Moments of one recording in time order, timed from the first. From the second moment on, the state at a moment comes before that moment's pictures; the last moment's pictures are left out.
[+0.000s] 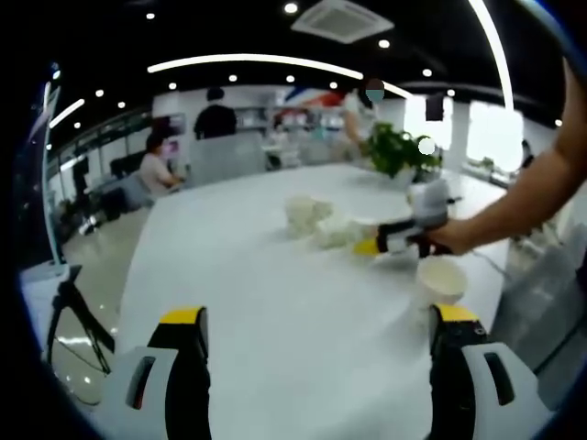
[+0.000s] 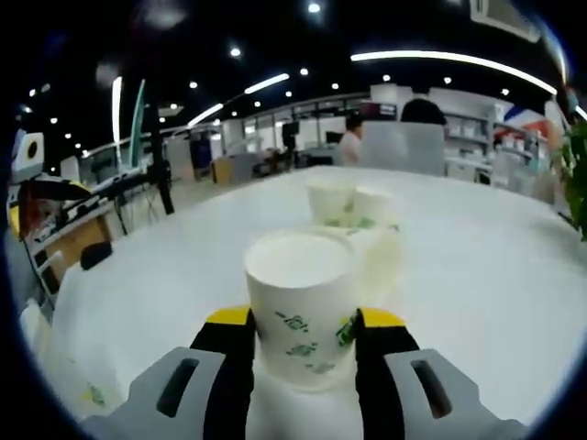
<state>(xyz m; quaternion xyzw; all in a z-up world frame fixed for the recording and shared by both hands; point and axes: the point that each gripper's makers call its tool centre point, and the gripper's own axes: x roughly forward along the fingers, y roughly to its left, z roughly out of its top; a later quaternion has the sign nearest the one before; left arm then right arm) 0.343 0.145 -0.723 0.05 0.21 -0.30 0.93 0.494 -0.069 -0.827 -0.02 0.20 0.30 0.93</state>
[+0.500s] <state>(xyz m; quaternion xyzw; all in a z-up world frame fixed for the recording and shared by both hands) 0.342 0.142 -0.720 0.05 0.20 -0.30 0.93 0.483 -0.076 -0.820 -0.02 0.19 0.29 0.94</state>
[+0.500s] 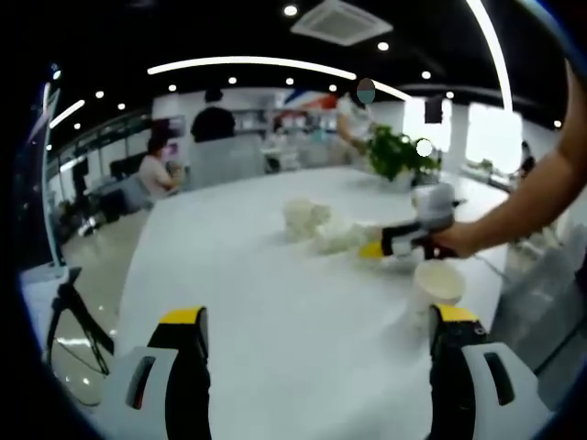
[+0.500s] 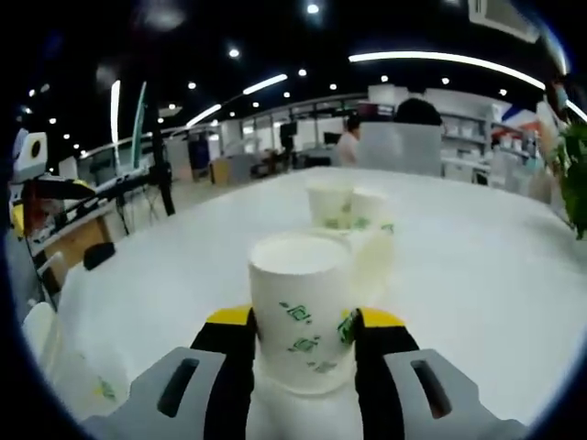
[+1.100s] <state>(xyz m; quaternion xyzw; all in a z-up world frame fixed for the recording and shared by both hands) 0.348 0.133 -0.710 0.05 0.19 -0.31 0.93 0.486 -0.079 -0.782 -0.02 0.17 0.30 0.94</state>
